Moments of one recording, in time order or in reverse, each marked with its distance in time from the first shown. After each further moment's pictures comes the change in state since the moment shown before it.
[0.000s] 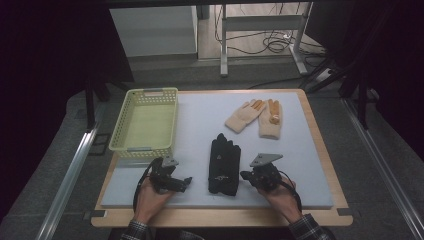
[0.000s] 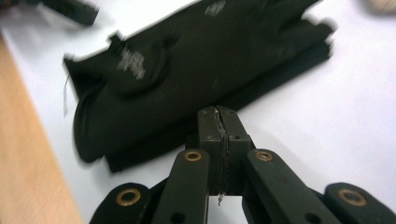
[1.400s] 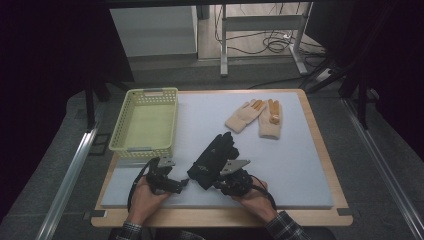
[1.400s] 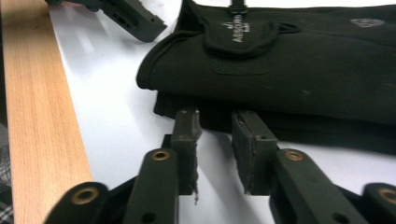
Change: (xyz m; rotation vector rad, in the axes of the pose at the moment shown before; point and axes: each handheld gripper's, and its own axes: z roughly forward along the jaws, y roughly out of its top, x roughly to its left) left arm 0.009 -0.005 -0.004 0.006 -0.040 0.029; right arm 0.050 0.026 0.054 -0.009 0.109 -0.130
